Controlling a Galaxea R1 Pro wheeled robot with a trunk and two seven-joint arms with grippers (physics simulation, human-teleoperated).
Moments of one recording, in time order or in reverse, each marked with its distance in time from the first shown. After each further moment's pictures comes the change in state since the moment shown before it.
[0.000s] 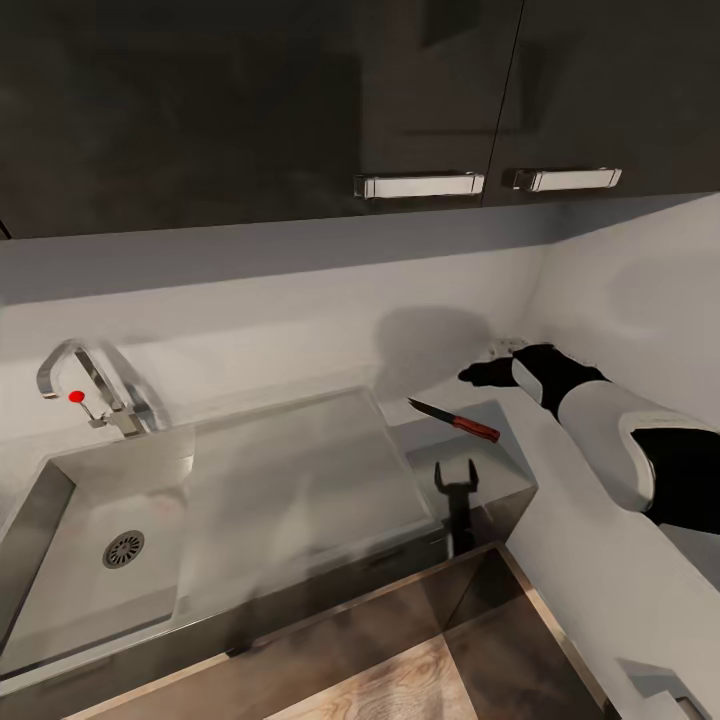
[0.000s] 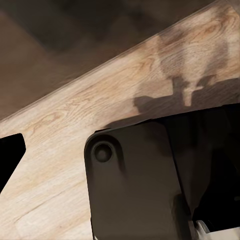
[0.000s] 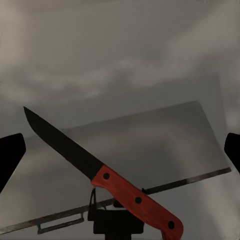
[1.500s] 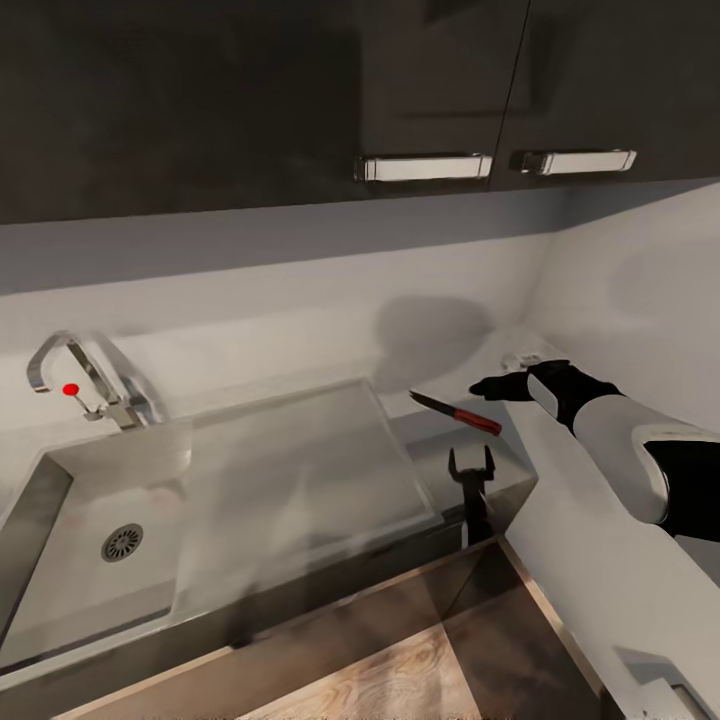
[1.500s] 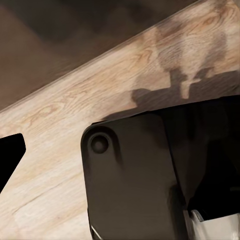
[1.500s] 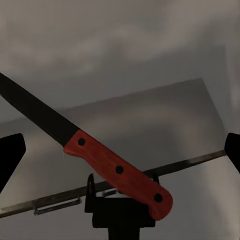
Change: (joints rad) left arm 0.000 -0.005 0.000 0.001 0.000 -0.001 0.000; right arm 0.040 -0.053 0.001 0.021 0.000 -0.029 0.059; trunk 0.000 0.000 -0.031
